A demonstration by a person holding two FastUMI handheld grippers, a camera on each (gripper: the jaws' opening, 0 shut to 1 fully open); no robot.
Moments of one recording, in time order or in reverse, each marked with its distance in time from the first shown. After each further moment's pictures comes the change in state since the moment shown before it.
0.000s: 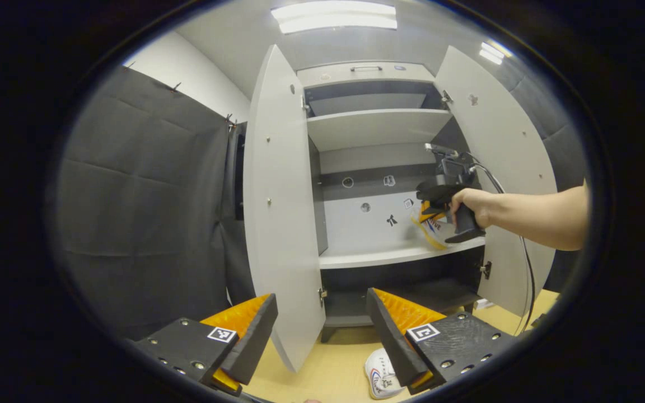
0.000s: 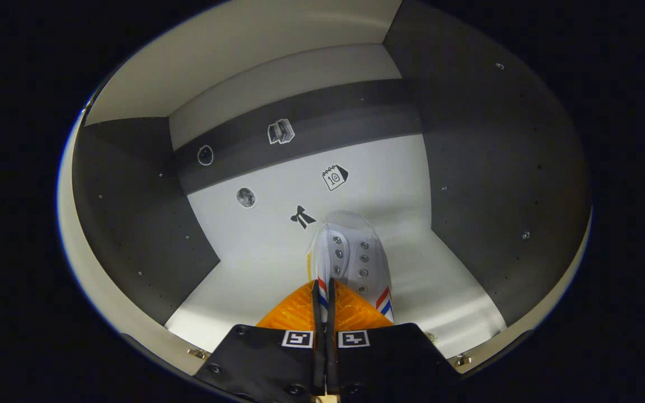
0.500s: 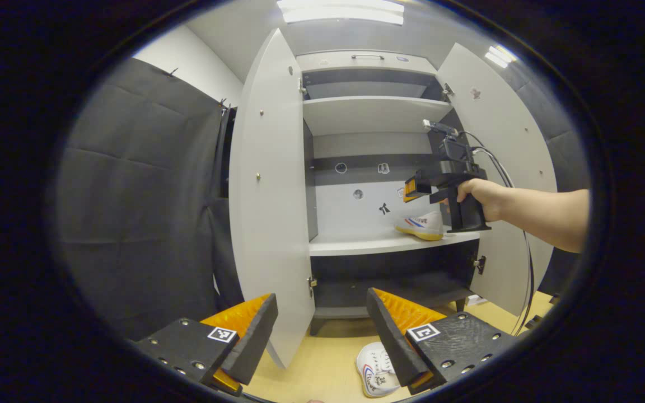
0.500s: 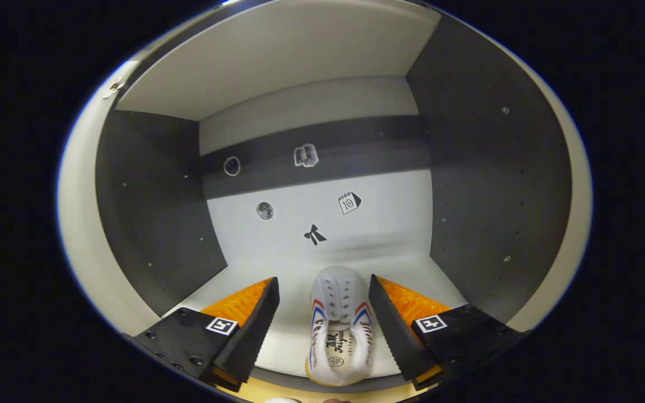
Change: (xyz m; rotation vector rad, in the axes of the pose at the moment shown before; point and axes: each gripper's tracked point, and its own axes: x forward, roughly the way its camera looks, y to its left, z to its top) left arm 0.021 -0.010 -0.026 -0.053 0.077 -0.078; right arm -0.026 0.008 0.024 -0.157 -0.185 0.038
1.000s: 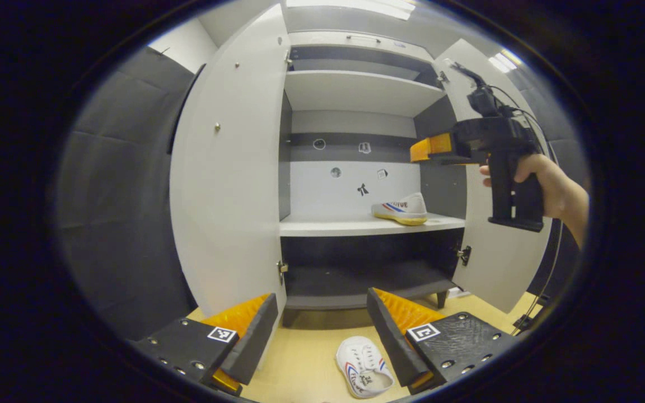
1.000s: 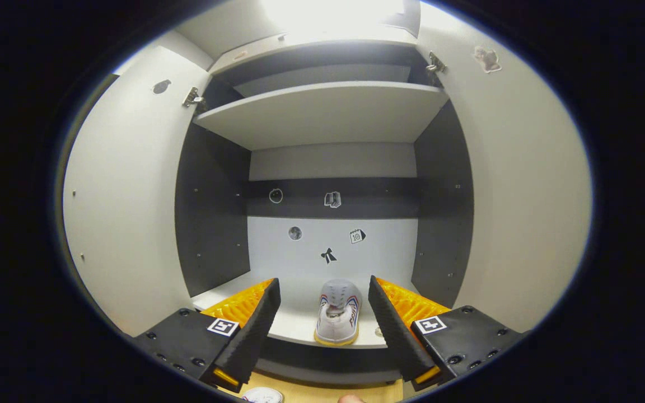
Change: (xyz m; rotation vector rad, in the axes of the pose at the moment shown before) left arm 0.042 -0.024 -0.040 -0.045 0.107 -0.152; right arm -0.100 0.011 0.010 -0.103 -0.165 0.034
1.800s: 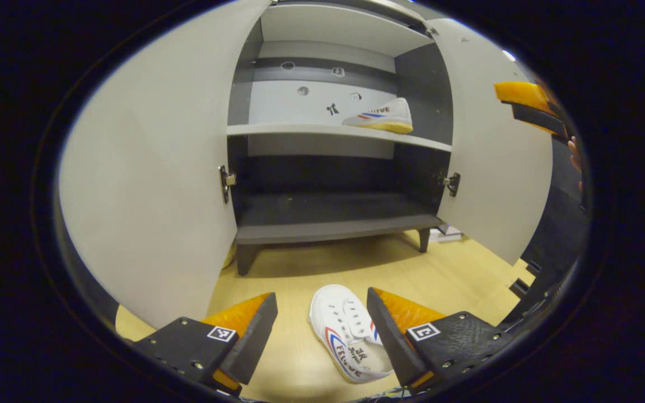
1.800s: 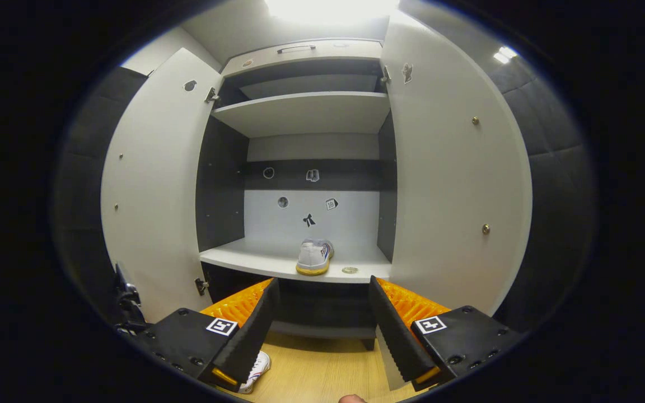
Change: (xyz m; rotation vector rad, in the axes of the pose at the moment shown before) left arm 0.038 -0.030 -0.148 0.000 0.347 -0.197; right arm -0.144 -0.022 -0.070 -0.009 0.060 -0.087
